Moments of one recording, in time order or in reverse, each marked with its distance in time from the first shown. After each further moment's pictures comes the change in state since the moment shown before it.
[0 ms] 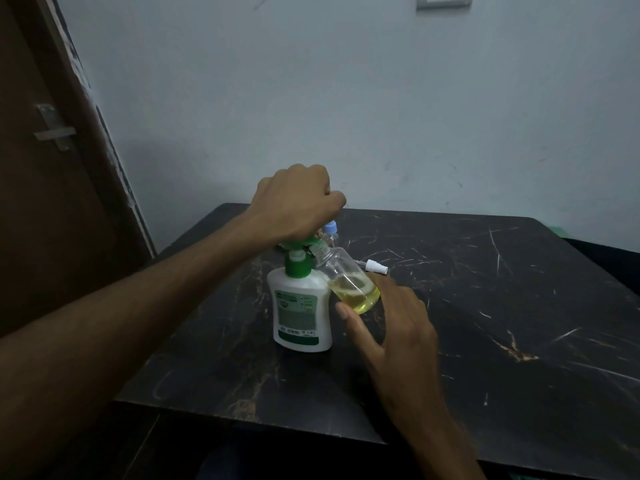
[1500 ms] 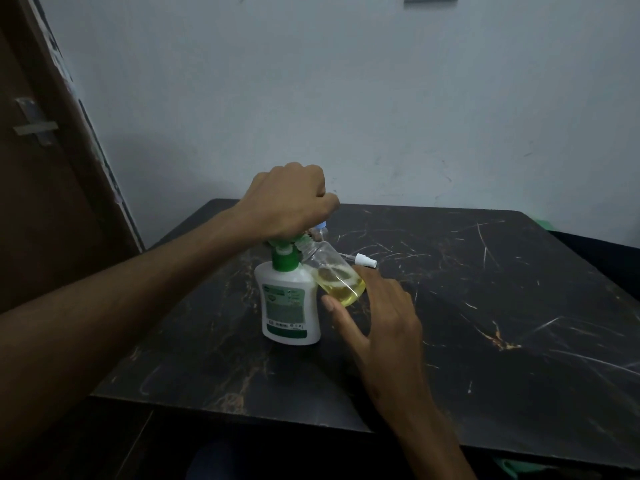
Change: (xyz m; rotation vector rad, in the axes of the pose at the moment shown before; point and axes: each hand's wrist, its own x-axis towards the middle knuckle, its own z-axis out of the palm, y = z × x) left_hand 0.000 0.000 0.002 0.055 -0.013 0.150; right_hand -0.001 0.000 0.002 -0.013 0.012 0.019
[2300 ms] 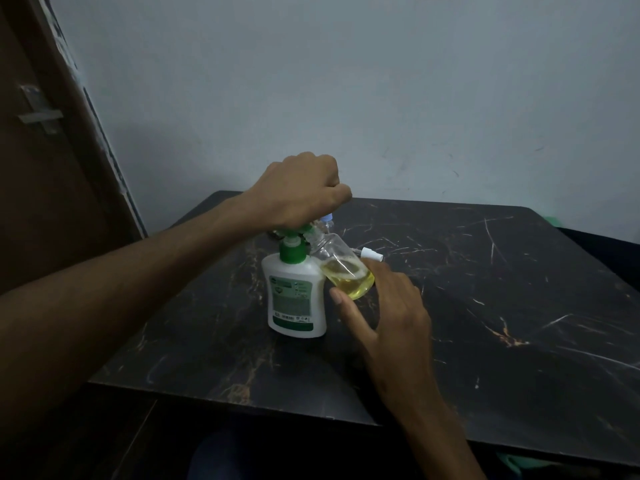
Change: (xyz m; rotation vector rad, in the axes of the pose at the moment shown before) left_hand 0.002 -0.001 -0.002 -0.103 -0.063 0.071; right_hand 0.000 0.000 -0.001 -0.003 -0.039 0.009
